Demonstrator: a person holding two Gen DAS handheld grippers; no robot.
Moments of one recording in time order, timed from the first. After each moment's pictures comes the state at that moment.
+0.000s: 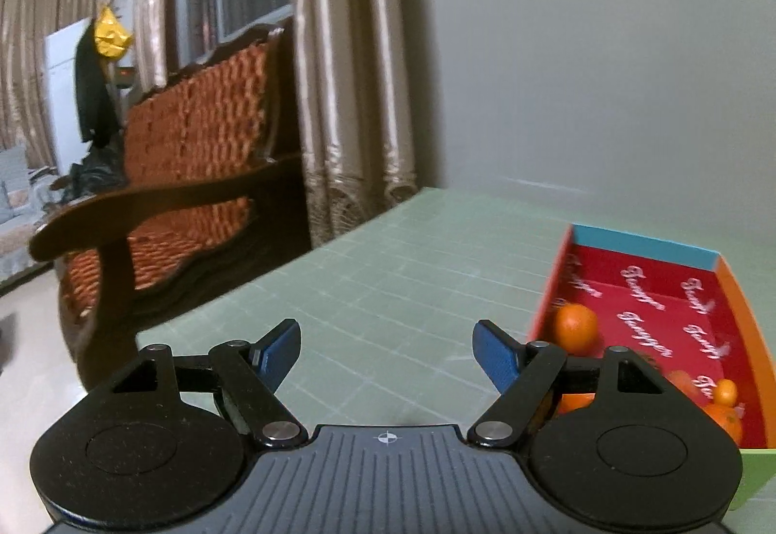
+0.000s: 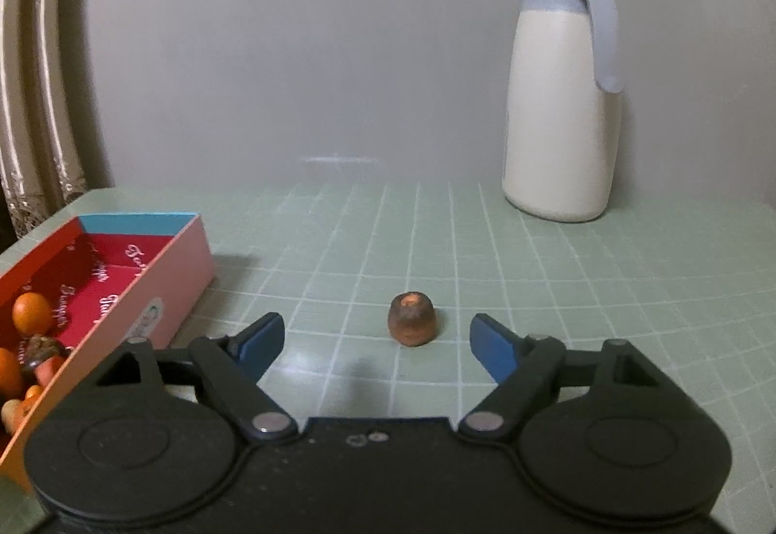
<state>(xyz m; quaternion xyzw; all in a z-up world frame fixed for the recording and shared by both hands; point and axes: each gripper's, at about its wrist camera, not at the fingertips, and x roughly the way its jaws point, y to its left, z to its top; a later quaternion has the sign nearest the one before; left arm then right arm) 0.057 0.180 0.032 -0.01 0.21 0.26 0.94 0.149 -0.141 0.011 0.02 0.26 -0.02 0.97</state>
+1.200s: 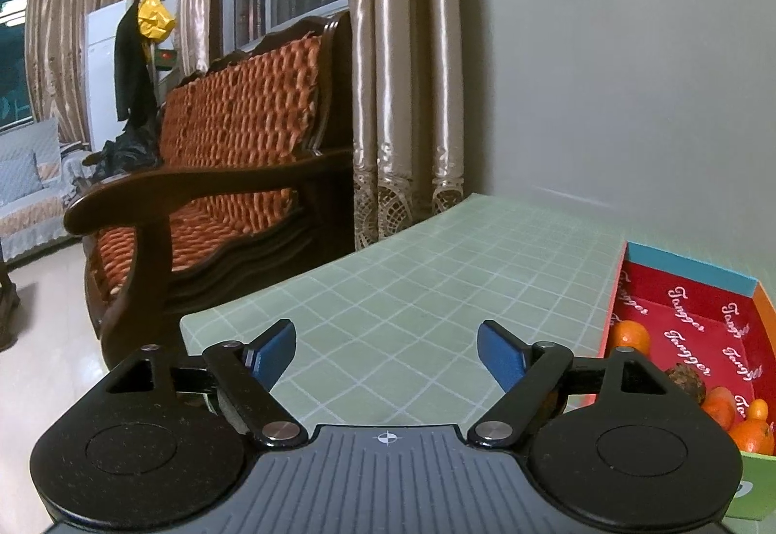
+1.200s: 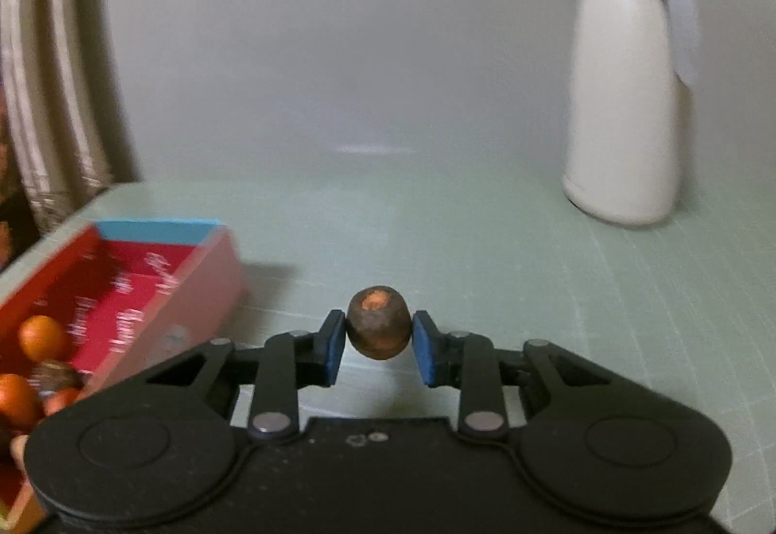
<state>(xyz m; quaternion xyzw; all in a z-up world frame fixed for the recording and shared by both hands) 0.038 0.210 0.031 -0.05 0.19 0.29 0.94 0.182 -0.126 0.012 0.03 0.27 0.05 0.96</state>
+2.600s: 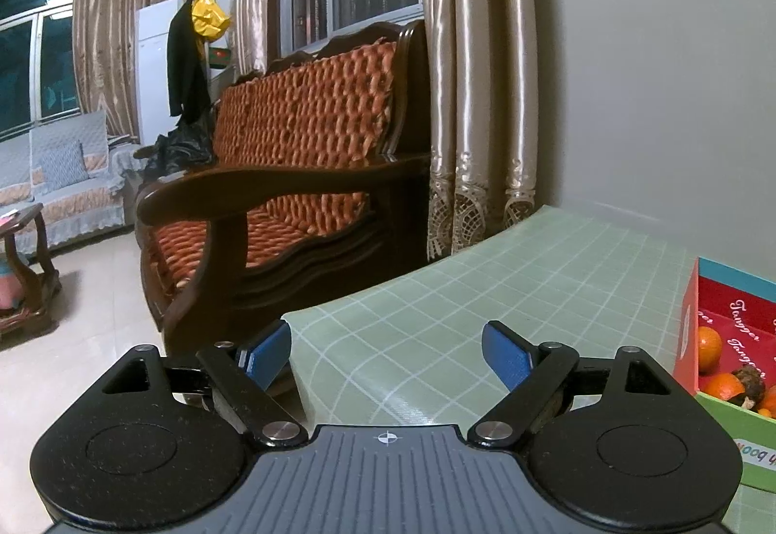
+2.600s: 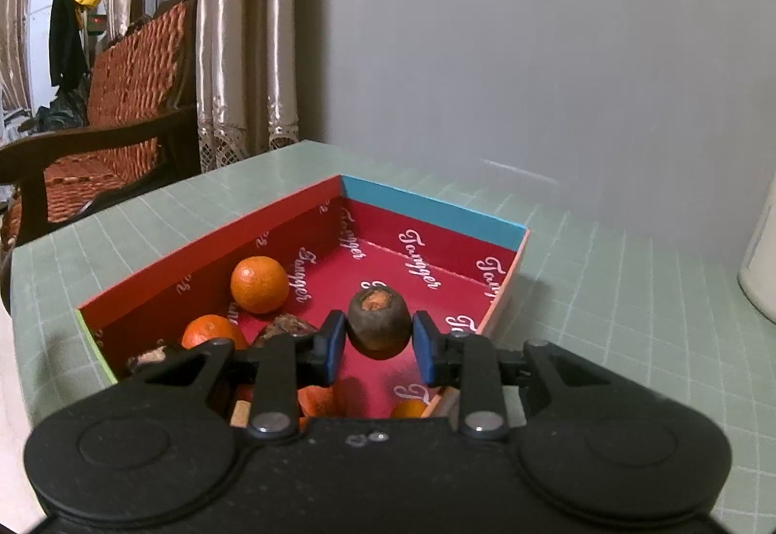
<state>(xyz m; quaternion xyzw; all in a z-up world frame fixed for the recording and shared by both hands) -0.009 0.262 0.035 -0.06 0.18 0.34 0.92 0.148 -0.014 0.018 -0.08 0.25 0.21 0.94</state>
